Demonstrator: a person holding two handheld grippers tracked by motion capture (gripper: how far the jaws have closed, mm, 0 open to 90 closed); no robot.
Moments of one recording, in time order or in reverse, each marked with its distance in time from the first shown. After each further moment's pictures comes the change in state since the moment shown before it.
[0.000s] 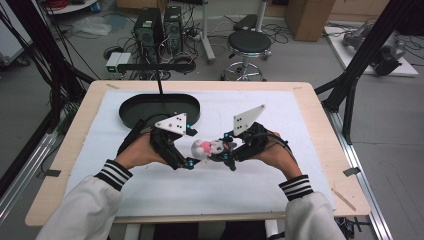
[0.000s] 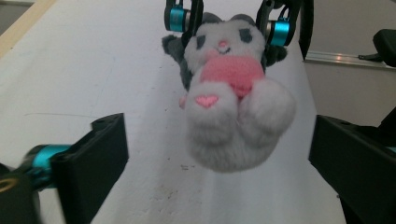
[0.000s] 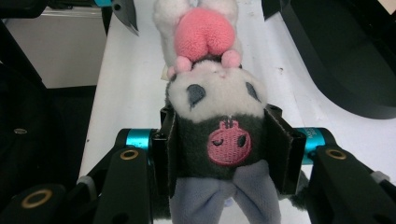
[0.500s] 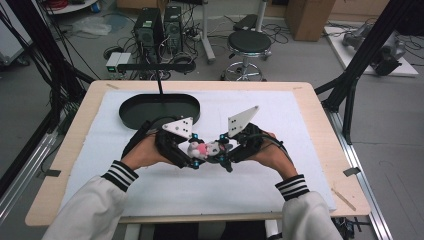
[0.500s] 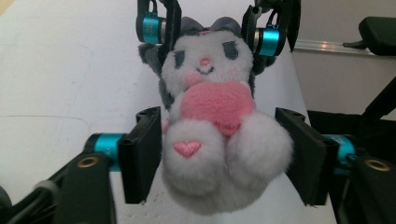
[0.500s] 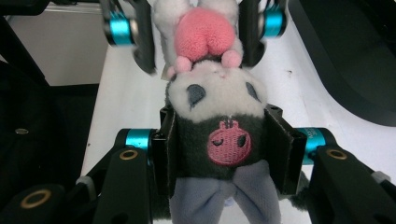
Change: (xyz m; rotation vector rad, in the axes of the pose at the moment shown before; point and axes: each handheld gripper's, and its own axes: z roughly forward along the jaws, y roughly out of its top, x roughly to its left) left arm -0.003 0.004 0.013 0.065 -0.055 0.021; right arm 0.001 0.005 0.010 0.014 0.015 -0.011
